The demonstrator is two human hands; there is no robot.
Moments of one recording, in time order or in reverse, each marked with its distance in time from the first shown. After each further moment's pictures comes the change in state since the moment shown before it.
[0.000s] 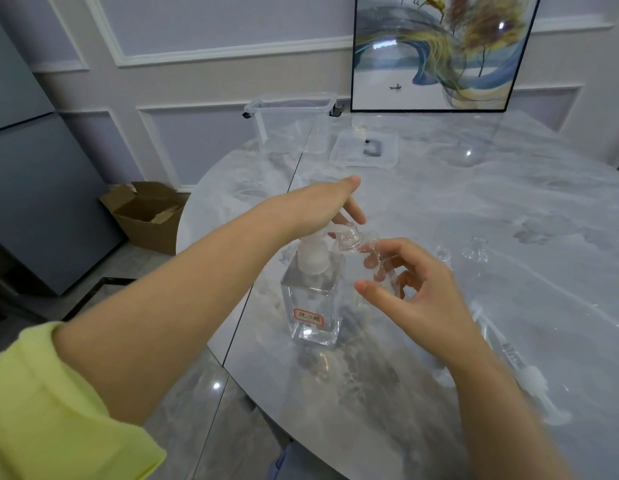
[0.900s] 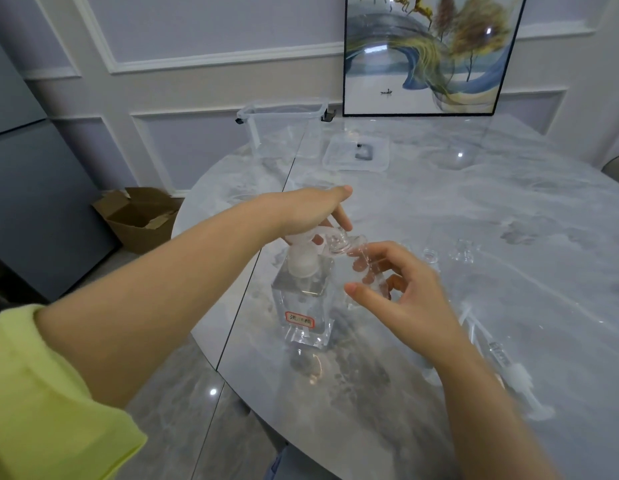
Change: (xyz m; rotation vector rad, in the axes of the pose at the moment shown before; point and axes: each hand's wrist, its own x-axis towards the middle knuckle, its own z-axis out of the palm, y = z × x) left_hand -0.003 0.009 -0.002 0.119 -0.052 -0.030; right_hand -0.001 -0.006 -0.001 0.043 -0.008 0.061
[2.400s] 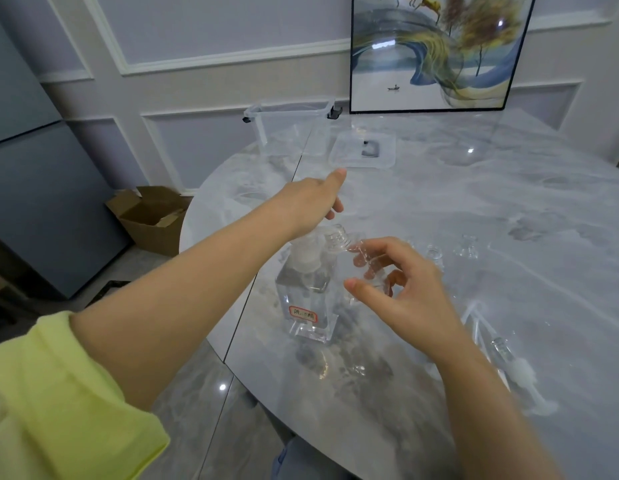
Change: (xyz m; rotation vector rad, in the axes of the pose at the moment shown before) left_hand 0.010 -0.010 0.006 -0.107 0.280 0.049; right_hand 0.000 0.000 0.002 -0.017 -0.011 -0.030
